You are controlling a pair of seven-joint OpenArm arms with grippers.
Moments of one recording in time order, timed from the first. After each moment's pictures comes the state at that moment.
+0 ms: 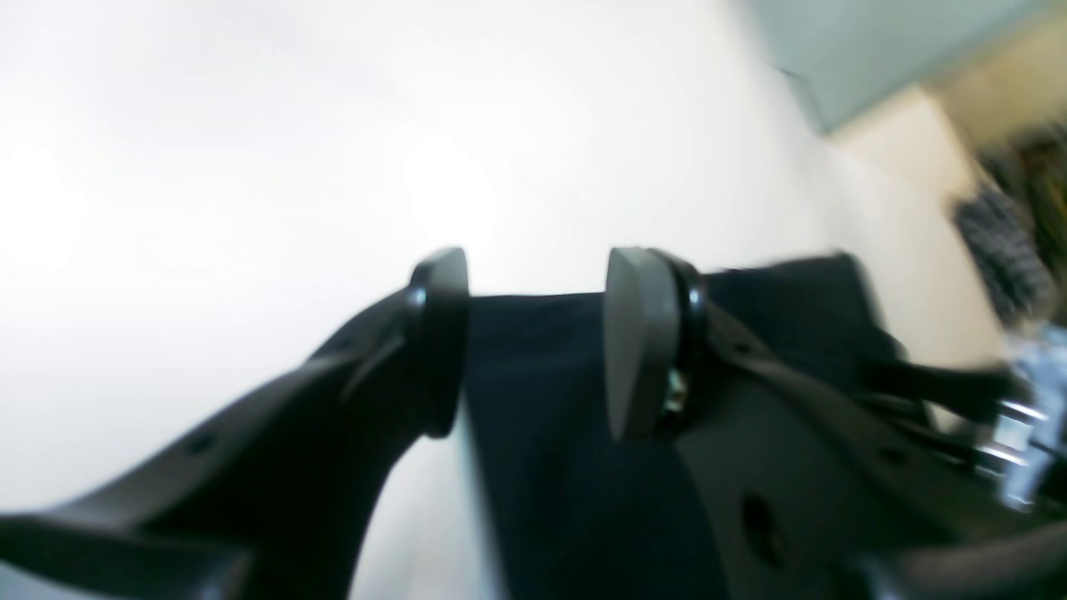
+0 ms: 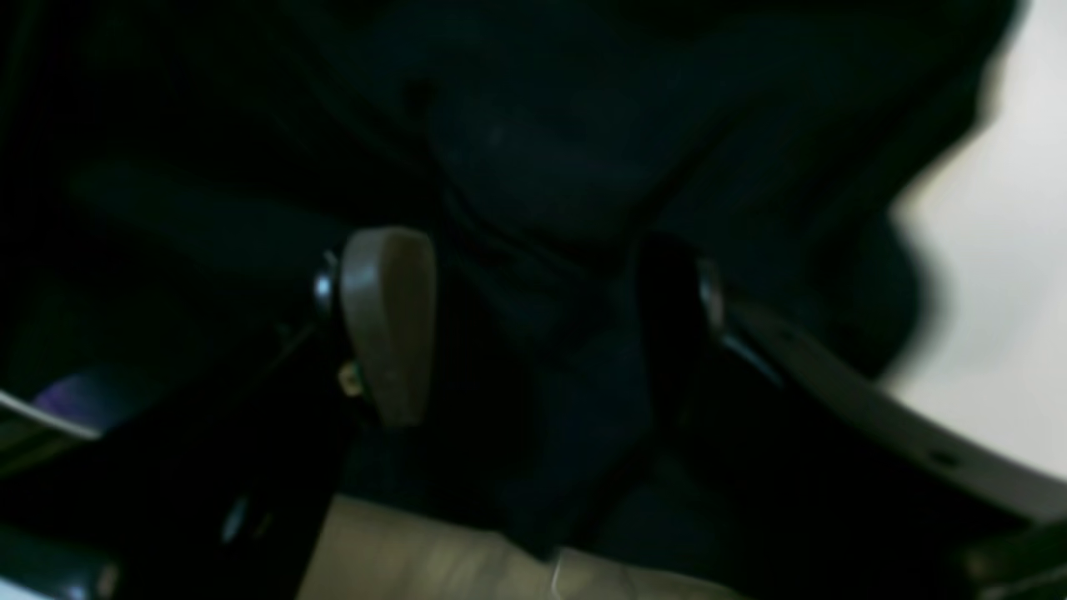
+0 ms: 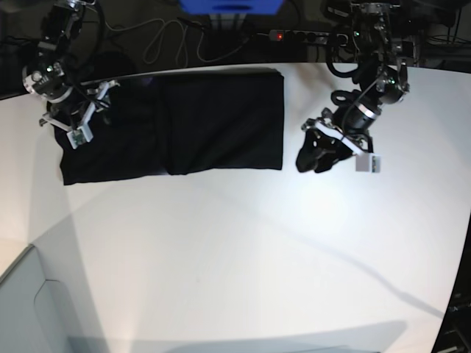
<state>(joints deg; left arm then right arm) 19.7 -12.6 -12.0 108.4 -48.5 -17.5 40.8 -21.1 7.8 27.6 104.4 6.3 44.6 -46.0</state>
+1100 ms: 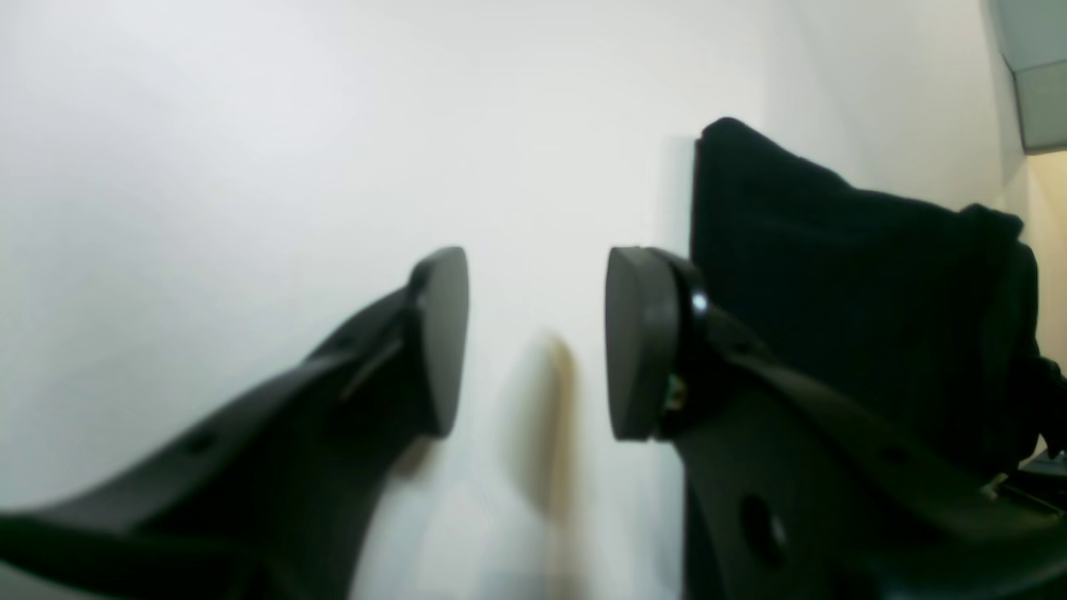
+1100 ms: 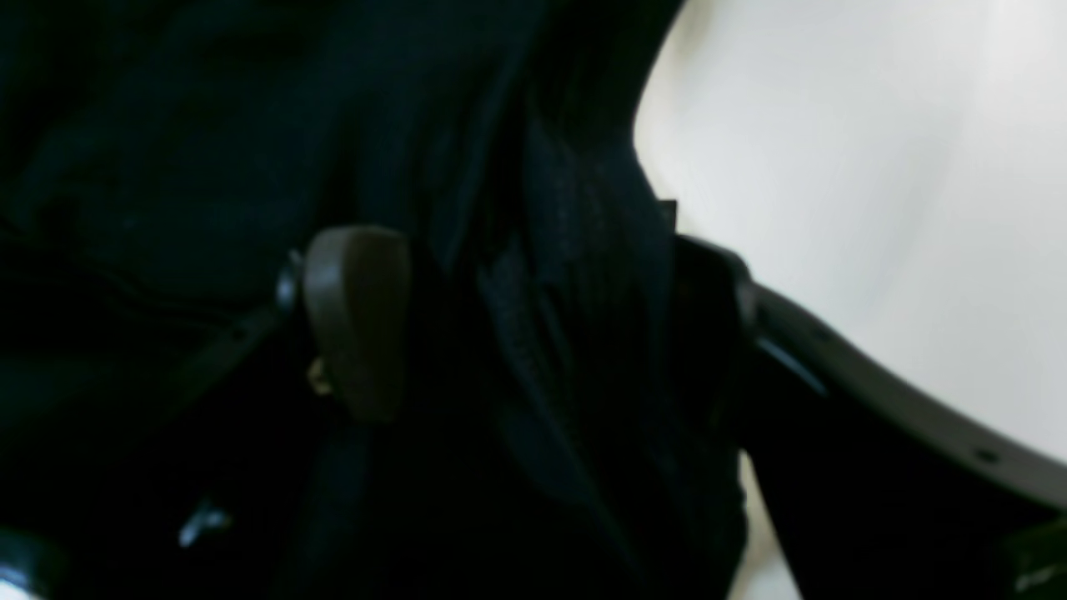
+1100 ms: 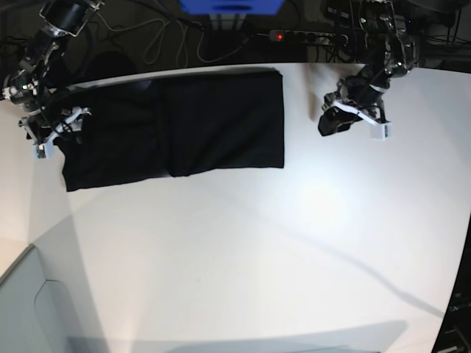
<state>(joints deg) 25.3 -12.3 -19.2 96.8 -48.7 -18.0 40.4 -10.5 9.3 39.4 85.2 9.3 44.4 -43.2</state>
